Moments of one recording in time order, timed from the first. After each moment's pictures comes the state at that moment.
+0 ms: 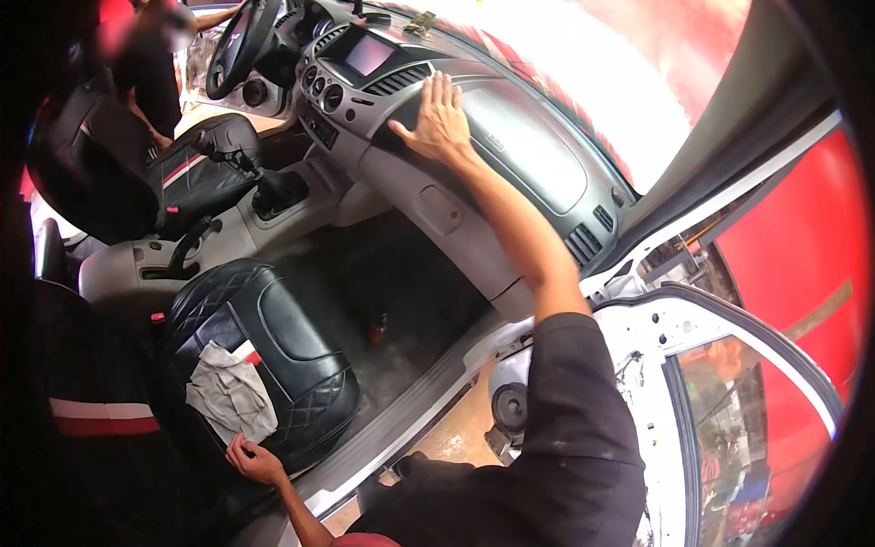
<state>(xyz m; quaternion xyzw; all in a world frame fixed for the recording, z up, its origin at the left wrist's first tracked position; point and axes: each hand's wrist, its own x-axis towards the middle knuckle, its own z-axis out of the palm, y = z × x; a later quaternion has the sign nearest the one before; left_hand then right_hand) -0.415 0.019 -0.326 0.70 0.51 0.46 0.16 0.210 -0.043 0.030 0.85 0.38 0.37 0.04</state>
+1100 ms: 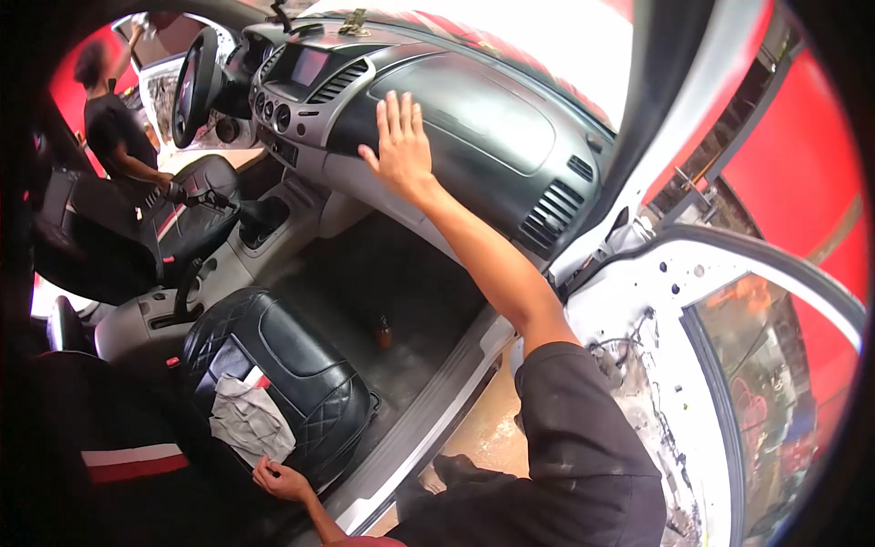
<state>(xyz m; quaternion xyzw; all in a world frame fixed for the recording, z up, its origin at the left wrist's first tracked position) -0.418 0.019 -0.326 0.73 0.50 0.45 0.15 0.152 -0.089 -0.013 0.82 0.34 0.46 0.03</state>
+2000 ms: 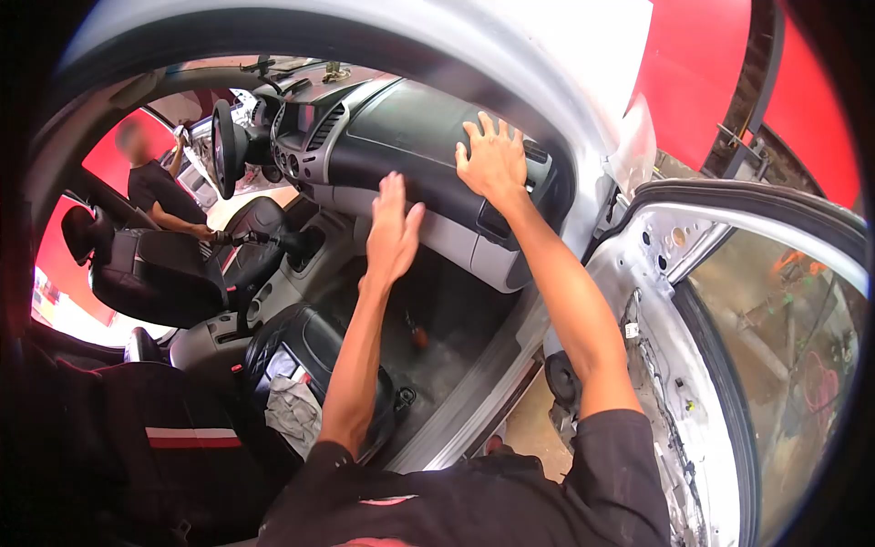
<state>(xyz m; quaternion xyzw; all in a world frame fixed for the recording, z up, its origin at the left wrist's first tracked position) 0.003 -0.113 -0.020 0.88 -0.09 0.34 0.31 0.115 -0.295 0.058 0.91 0.18 0.37 -0.08</state>
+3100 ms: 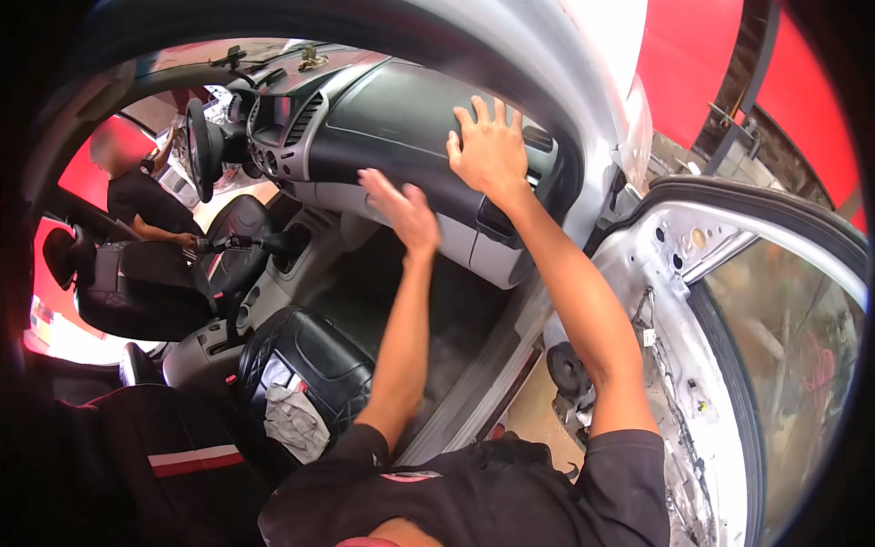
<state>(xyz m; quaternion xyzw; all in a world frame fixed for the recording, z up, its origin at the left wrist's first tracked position) 0.092 -0.153 -0.081 0.76 0.07 0.49 0.42 0.119 -0.291 0.052 0.89 0.19 0.41 -0.03</state>
